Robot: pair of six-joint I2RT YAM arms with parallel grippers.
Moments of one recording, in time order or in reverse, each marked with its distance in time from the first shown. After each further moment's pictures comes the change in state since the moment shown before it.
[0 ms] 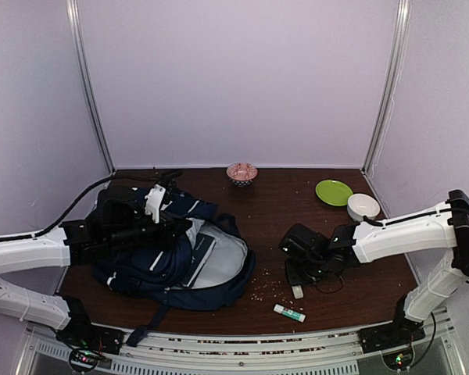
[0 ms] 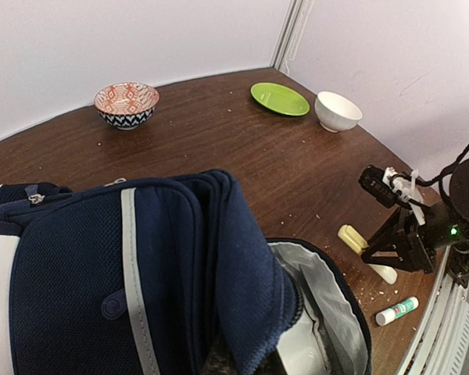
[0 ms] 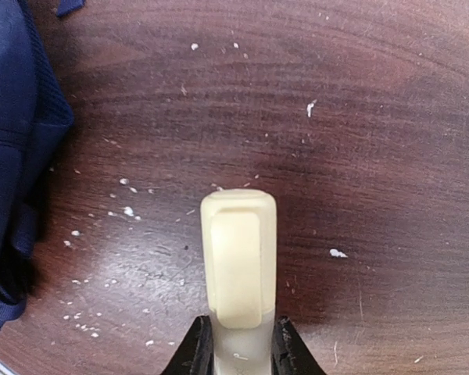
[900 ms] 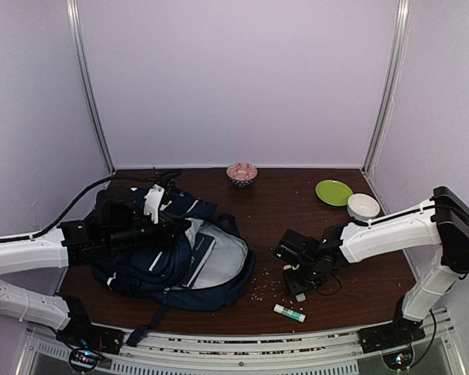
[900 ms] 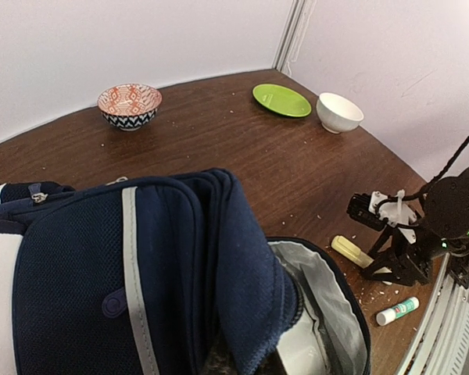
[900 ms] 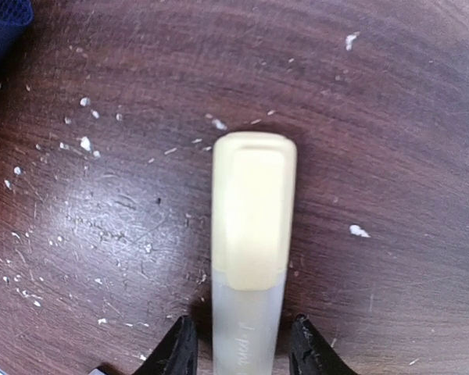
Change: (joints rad) left arm -0.014 -0.018 0.000 -0.016 -0.024 -0.002; right arm -0.007 0.106 0.040 -0.086 -0.075 -0.140
